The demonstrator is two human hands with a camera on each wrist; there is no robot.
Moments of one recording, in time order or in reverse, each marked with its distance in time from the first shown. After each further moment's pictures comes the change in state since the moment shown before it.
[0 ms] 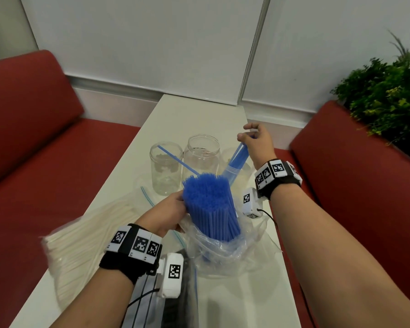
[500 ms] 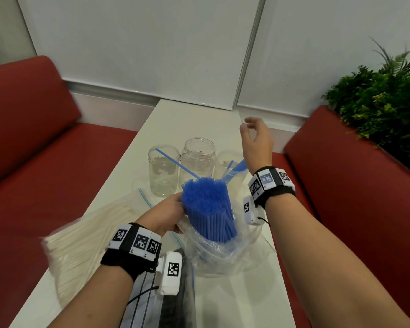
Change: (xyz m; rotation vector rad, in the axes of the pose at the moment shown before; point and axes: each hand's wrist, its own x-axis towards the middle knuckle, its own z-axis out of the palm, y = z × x) left_hand -0.006 0.001 0.003 0.007 -0.021 -0.013; right_hand -0.039 -0.035 -0.003 -0.309 0.231 -0.349
